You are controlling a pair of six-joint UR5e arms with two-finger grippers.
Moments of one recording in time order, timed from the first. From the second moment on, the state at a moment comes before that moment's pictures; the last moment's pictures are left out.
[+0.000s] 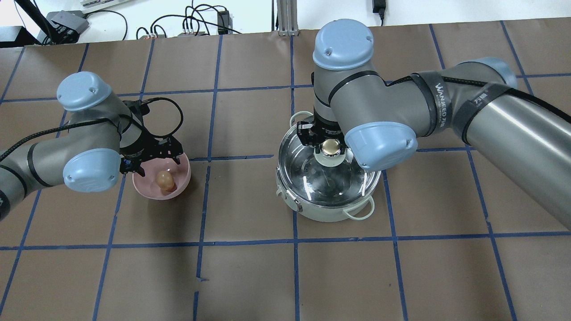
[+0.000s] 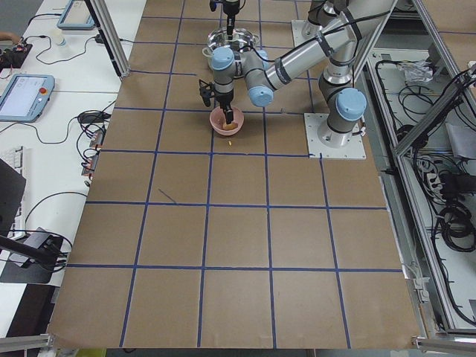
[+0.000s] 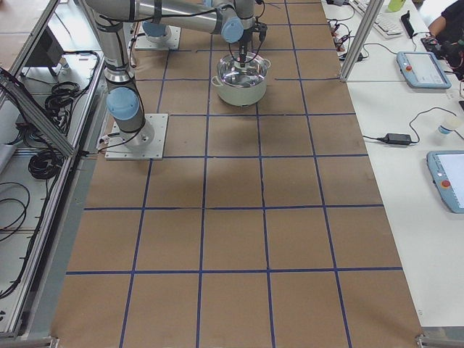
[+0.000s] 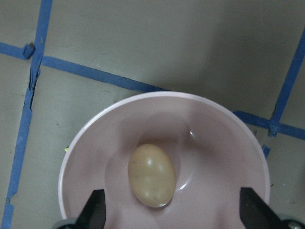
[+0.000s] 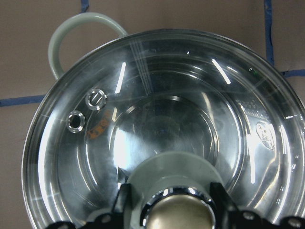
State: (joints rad) left arm -1.37 -1.75 -2.07 -0.90 1.56 -0.17; right arm 1.88 -1.39 1.76 -1.96 -1.59 0.39
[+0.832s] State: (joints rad) left arm -1.37 -1.76 -2.08 -0.85 1.56 -0.30; right arm 1.77 -1.42 1.67 -1.85 -1.59 0.33
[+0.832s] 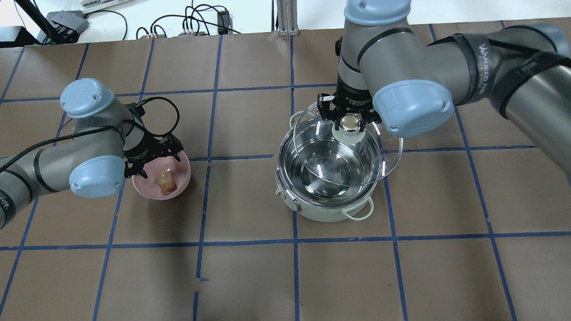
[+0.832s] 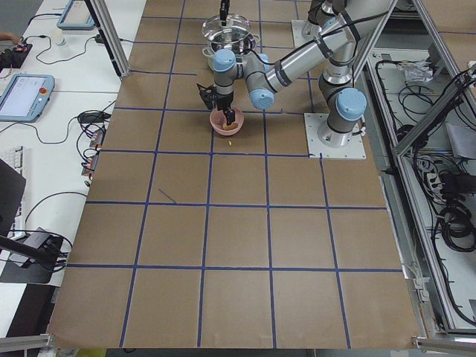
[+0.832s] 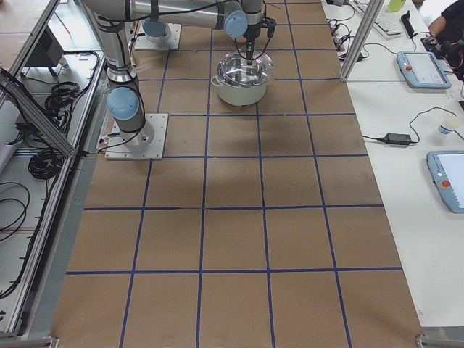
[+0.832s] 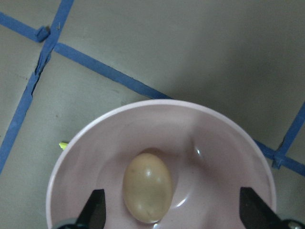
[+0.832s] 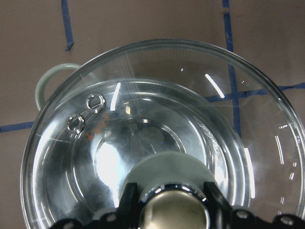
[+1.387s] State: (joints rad) left arm -1.37 -1.78 -2.09 -0.83 1.56 -0.31; right arm 1.61 -1.43 1.65 -1.81 -1.59 0.14
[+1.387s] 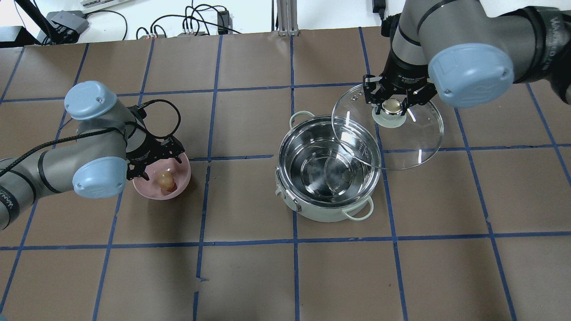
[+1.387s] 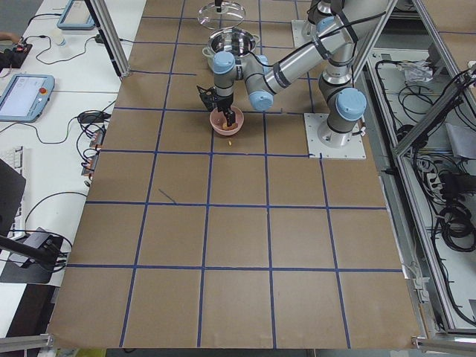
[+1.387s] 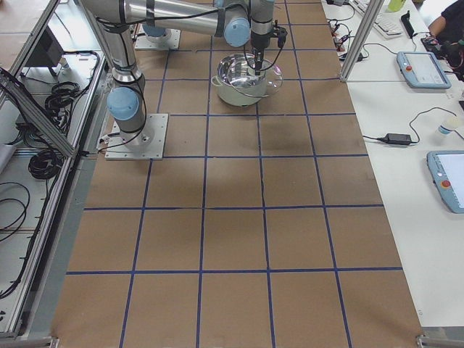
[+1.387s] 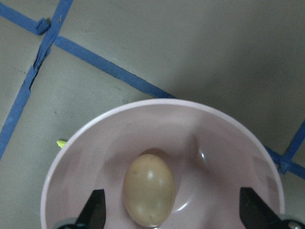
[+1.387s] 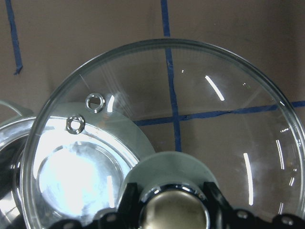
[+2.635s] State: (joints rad) left arm -1.37 -1.81 -2.14 -0.75 1.58 -0.35; right arm 1.49 -1.43 1.66 -1.80 -1.58 -0.08
